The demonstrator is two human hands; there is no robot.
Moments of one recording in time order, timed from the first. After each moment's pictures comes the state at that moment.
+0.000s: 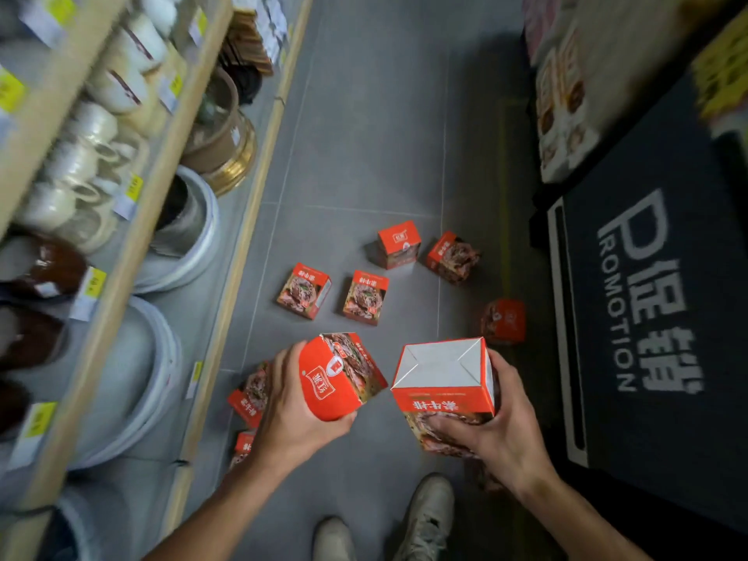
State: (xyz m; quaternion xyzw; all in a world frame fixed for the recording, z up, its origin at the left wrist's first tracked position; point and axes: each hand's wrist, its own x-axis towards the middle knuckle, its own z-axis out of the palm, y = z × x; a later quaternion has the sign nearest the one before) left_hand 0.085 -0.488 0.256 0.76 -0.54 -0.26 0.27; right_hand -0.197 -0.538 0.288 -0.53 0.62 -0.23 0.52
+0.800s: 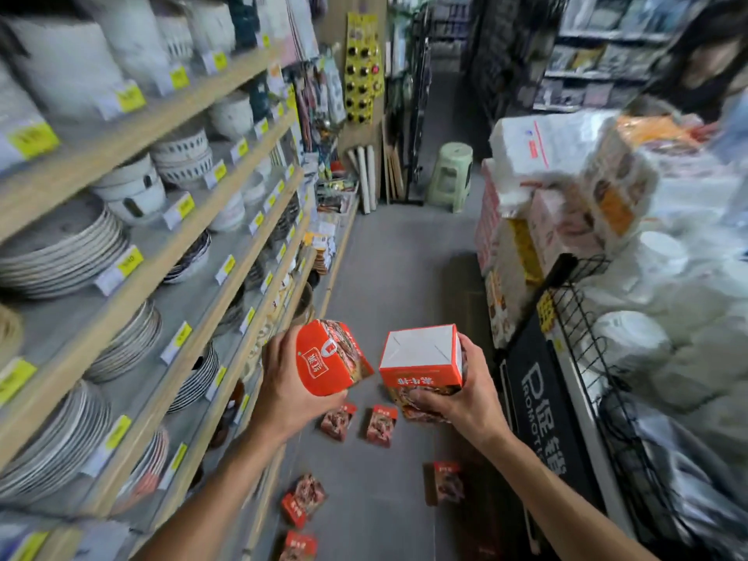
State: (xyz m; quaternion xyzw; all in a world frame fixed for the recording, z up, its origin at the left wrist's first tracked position) left_hand 0.170 -0.441 0.758 0.71 -0.58 -0.12 0.38; right_hand -0.116 -0.509 0.742 -0.68 0.49 -0.37 0.40
